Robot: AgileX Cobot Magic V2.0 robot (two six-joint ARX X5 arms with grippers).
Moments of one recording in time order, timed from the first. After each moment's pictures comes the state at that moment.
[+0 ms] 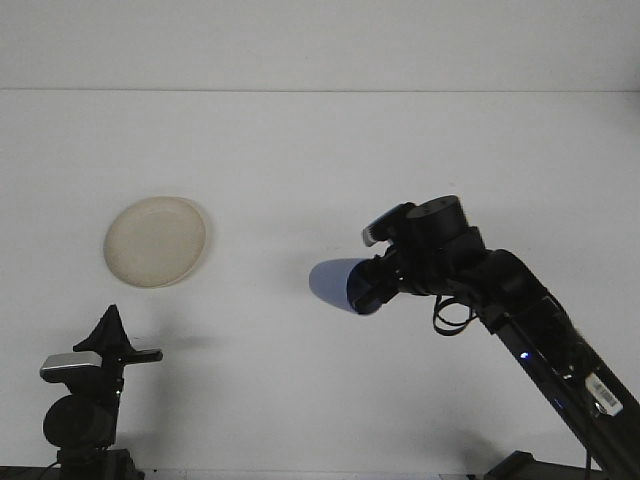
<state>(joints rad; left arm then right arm) 0.09 0.01 0.03 0.11 -0.03 -0.04 0.57 1.39 1.46 -0.98 -0.31 0.02</state>
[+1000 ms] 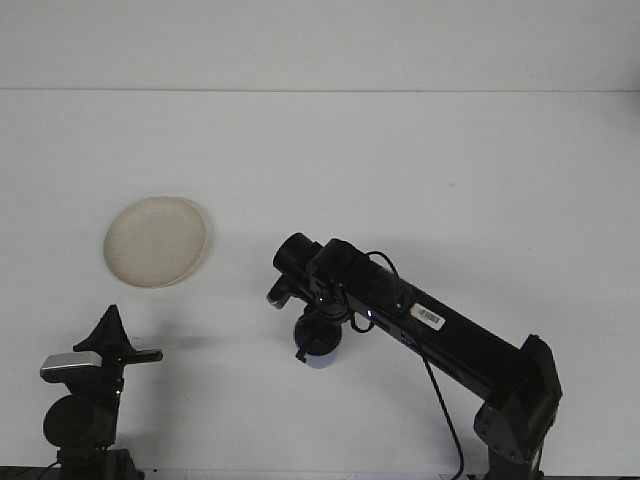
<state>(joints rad) 0.09 0.01 0.03 0.11 -0.03 -0.04 0.86 1.89 1.69 -1.30 -0.03 -0.08</state>
